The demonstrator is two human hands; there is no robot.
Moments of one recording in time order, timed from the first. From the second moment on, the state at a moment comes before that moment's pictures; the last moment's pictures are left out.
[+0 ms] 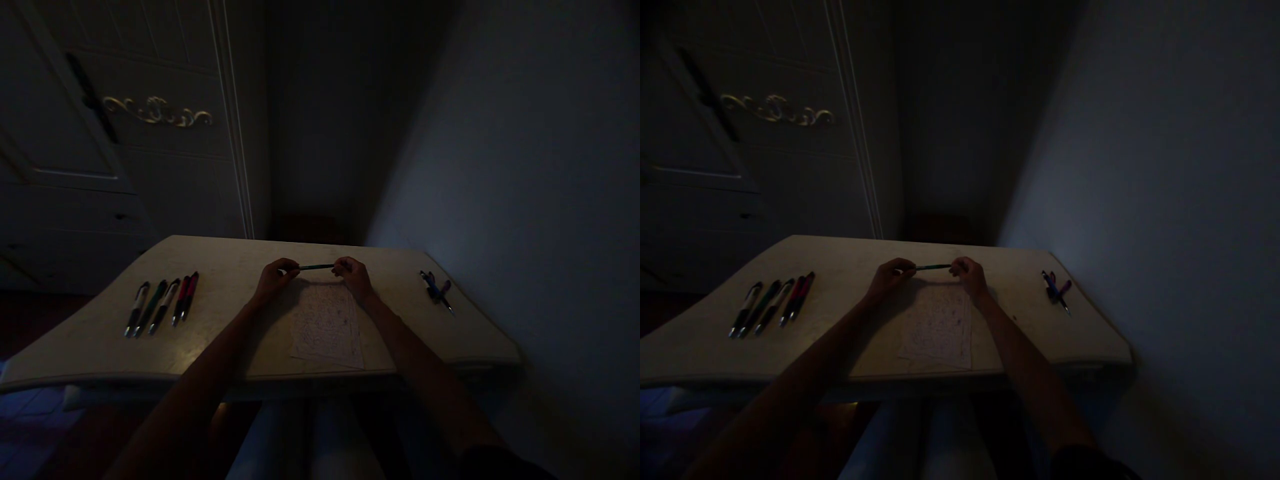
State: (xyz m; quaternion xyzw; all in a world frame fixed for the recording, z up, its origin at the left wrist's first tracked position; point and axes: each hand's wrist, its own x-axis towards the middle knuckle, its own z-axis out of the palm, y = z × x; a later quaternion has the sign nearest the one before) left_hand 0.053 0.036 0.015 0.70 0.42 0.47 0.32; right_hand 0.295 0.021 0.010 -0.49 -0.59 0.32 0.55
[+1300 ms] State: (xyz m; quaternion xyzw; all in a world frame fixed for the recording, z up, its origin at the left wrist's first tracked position) left_hand 0.054 0.031 0.015 0.71 0.43 0.48 0.28; right_hand 0.290 0.012 0.013 -0.52 -0.64 0.24 0.50
